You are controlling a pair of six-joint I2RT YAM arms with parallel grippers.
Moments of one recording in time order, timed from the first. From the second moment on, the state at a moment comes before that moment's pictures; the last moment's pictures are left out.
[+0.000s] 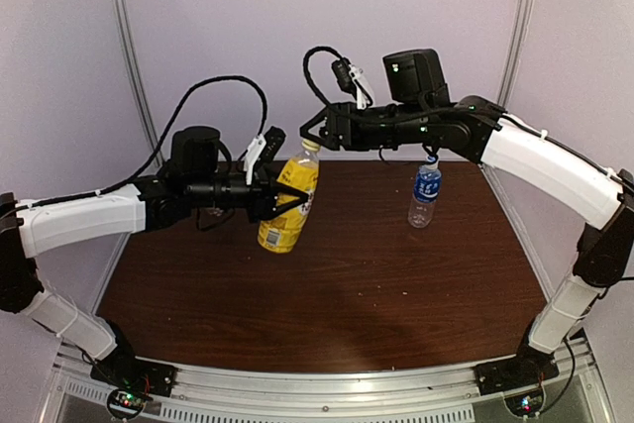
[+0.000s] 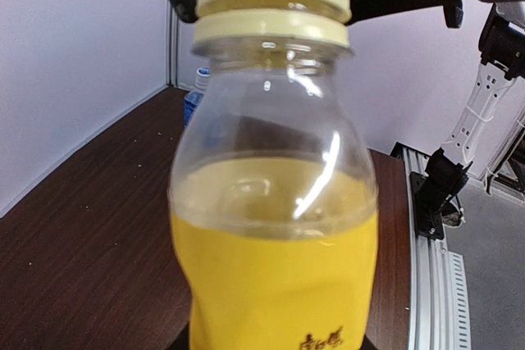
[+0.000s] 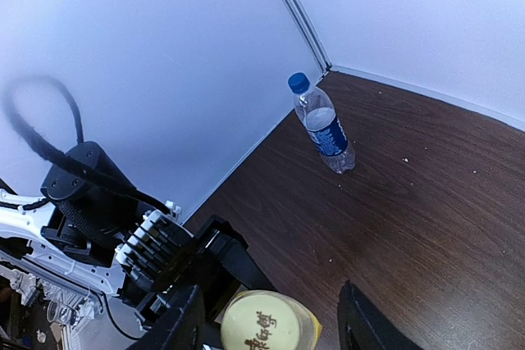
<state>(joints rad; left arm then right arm) -0.74 1.41 1.03 0.10 0.55 -0.02 0.87 1.66 1.77 -0.44 -0.22 0.47</state>
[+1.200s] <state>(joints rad) -0.74 1.40 1.03 0.09 0.60 -0.01 0.86 1.64 1.73 -0.41 -0.32 0.34</state>
